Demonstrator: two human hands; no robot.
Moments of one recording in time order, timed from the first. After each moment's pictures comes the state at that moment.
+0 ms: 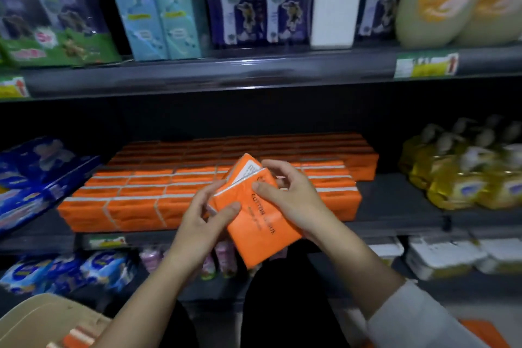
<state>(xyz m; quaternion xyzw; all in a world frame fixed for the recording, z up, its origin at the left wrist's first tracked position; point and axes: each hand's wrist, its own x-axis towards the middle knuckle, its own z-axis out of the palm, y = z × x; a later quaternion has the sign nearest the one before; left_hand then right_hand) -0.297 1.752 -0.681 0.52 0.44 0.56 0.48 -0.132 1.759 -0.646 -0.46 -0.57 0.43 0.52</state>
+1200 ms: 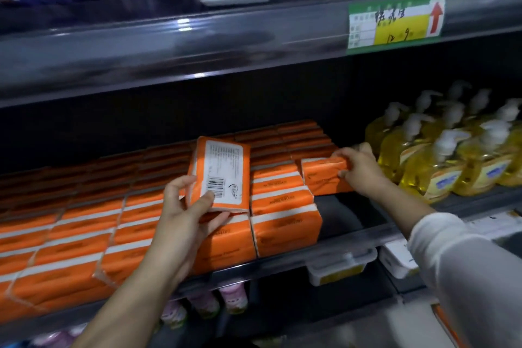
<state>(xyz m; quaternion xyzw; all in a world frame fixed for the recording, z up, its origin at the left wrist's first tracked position) -0.180 1.880 -0.699 0.41 0.41 0.53 0.62 0.137 1.899 -0.729 -0.78 -0.55 0.09 0.29</state>
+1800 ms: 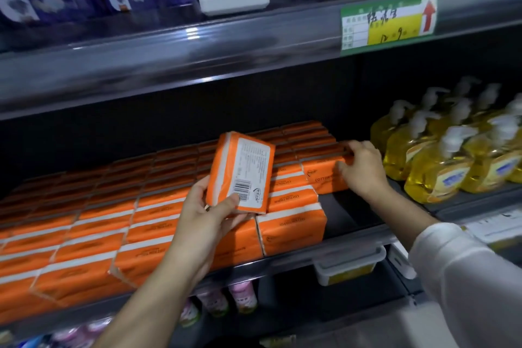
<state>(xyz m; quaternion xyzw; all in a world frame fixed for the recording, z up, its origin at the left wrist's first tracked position) -0.162 1.866 -0.691 0.44 0.39 0.52 0.62 0.115 1.892 -0.721 -0.78 -0.51 0.03 0.37</state>
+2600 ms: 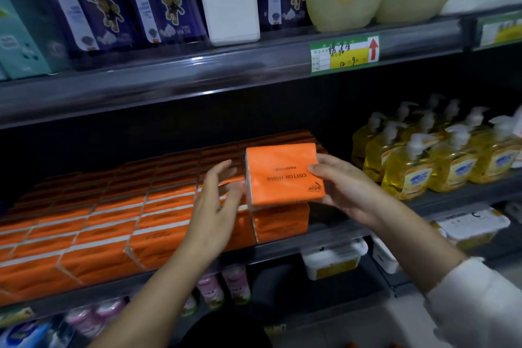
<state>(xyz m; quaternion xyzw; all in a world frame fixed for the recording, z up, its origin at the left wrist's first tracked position) -0.163 1.825 -0.674 0.71 0.41 0.45 0.35 0.062 1.792 -0.658 -0.48 -0.41 0.56 0.54</state>
